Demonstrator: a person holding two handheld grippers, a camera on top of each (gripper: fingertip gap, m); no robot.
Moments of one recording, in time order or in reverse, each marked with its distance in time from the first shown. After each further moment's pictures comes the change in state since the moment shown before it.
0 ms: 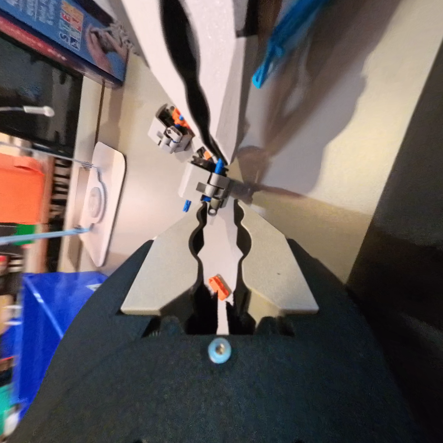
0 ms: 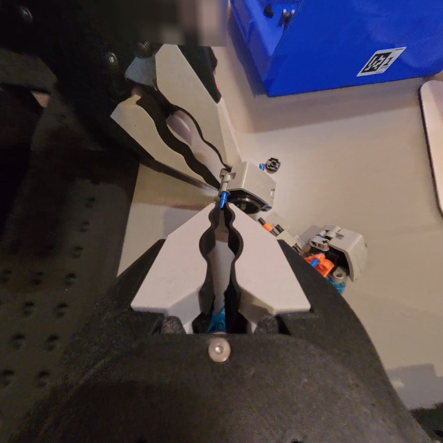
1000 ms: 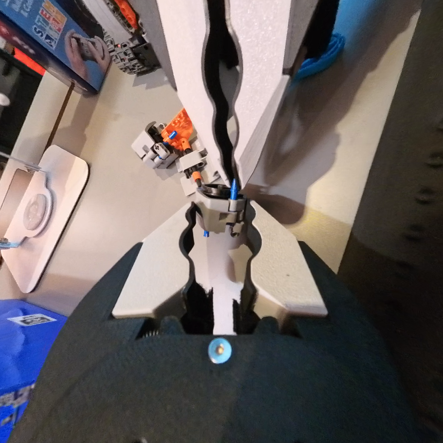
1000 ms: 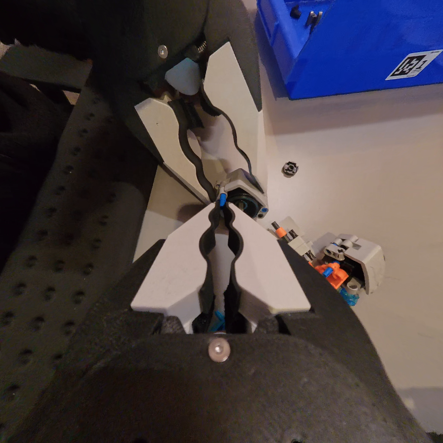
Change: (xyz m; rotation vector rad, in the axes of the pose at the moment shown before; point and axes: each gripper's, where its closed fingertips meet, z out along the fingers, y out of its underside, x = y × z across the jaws) left arm 0.007 -0.017 0.006 0.137 0.164 -0.193; right arm -0.012 -0.001 0.000 -0.011 -0.070 -0.037
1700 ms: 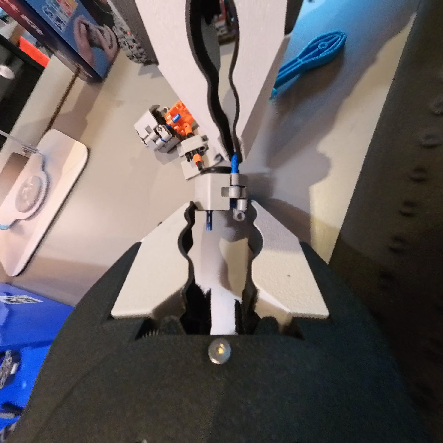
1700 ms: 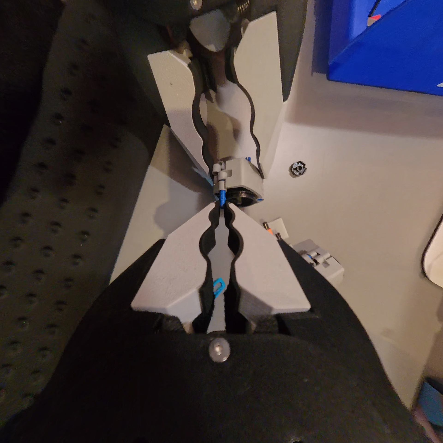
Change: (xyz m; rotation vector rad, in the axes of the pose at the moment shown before) left arm 0.001 0.013 -0.010 0.036 -0.010 -0.059; right arm 0.000 0.000 -0.003 -0.327 -0.066 -0.221
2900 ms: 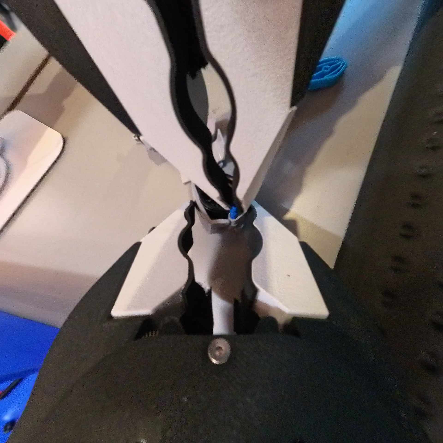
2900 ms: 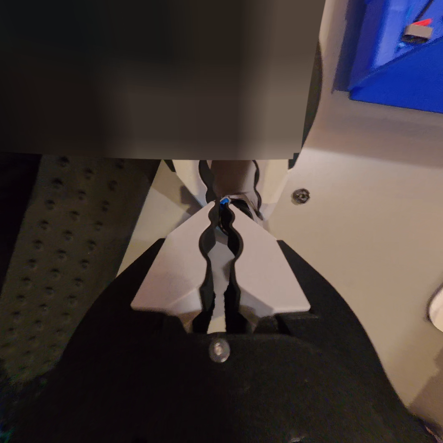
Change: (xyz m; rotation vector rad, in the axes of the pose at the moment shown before) left arm -0.002 -0.003 0.009 0.013 0.095 -0.124; right arm 0.004 -0.023 0.014 -0.106 -0.178 -0.024
